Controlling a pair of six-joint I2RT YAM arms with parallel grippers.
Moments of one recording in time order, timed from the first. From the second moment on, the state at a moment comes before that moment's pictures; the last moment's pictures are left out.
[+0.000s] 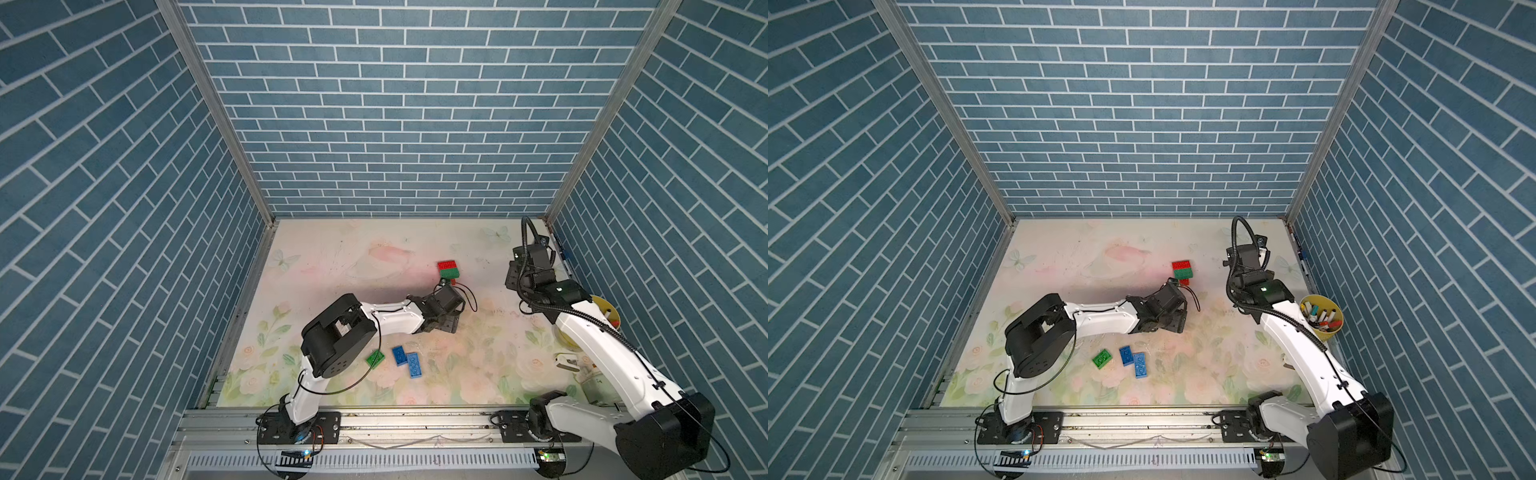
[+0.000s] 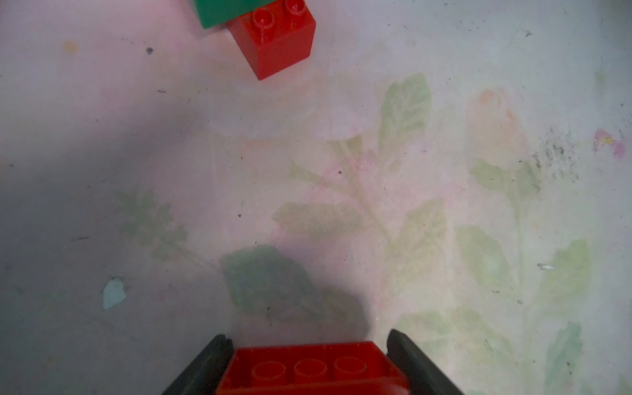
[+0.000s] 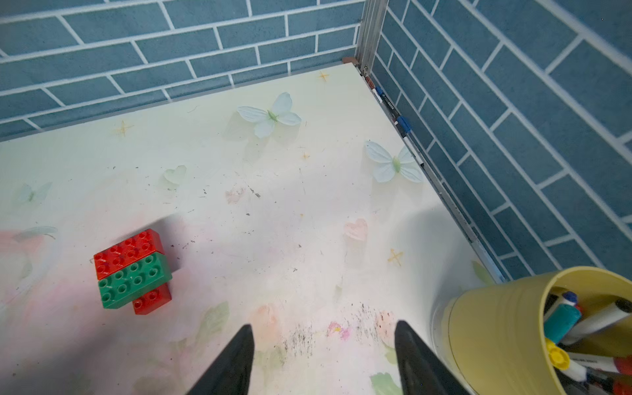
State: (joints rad) left arm -0.99 2.04 1.31 -0.25 -0.17 -0.59; right arm 0.37 1.16 1.02 -0.67 0.53 0.43
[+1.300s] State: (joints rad) left arm -0.71 1.01 0.73 0.04 -0.31 -0.22; right arm 0.94 1.45 0.95 -0.73 0.40 0.82
